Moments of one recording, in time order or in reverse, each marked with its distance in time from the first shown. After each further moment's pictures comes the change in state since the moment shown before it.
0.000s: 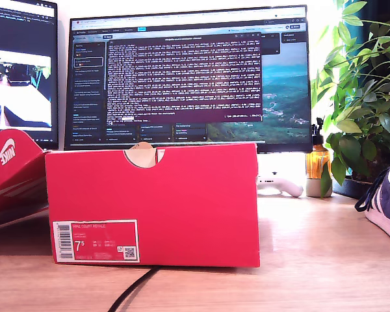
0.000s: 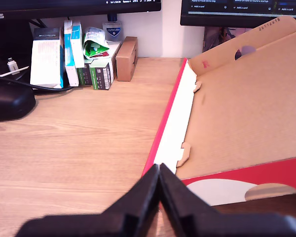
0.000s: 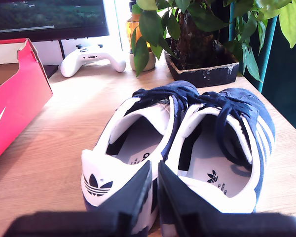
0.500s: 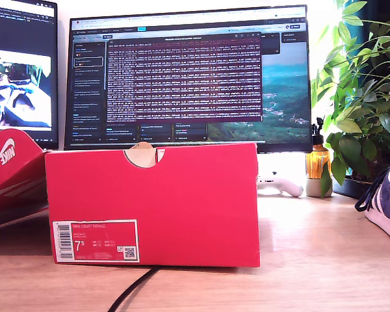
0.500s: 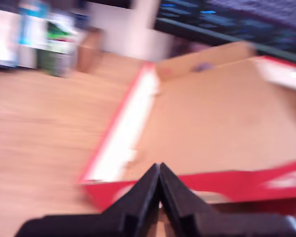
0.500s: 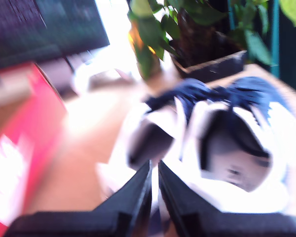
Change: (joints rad) left arm 0.000 0.000 -0.010 0.051 0.222 -0.235; right arm 0.000 0.000 0.000 0.078 -0.071 0.278
